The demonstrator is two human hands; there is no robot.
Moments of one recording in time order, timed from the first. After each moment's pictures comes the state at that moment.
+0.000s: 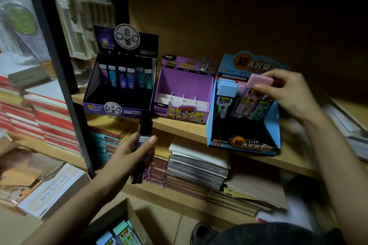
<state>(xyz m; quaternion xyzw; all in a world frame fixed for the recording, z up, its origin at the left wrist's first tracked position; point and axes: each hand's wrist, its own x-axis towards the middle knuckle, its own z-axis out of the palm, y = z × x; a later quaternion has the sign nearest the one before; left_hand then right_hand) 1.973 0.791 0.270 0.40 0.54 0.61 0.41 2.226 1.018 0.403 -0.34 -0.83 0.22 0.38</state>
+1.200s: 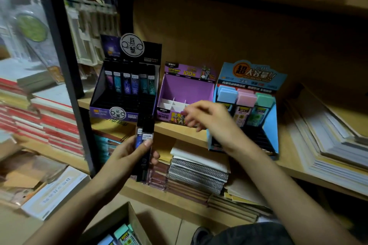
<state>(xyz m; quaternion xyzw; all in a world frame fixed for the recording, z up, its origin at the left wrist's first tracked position) 1.963 0.779 0.274 0.39 0.51 0.63 0.44 2.126 0.917 0.365 -0.28 -0.79 0.46 0.28</state>
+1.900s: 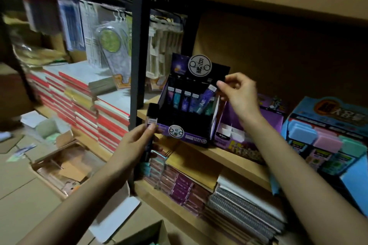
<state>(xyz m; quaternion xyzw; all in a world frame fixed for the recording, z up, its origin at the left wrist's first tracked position) 1.856 0.759 0.294 0.31 0.59 0.69 0.30 1.971 0.967 0.402 -0.27 -0.76 0.39 0.45</state>
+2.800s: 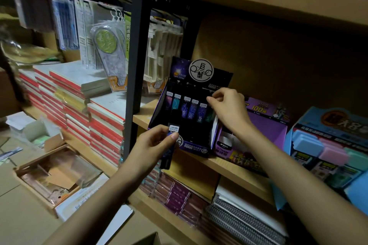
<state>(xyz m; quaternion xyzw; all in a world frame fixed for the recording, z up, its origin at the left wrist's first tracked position) 1.864 0.789 0.304 0.42 0.56 0.67 0.25 1.948 0.974 0.387 -0.36 -0.85 0.20 0.33</state>
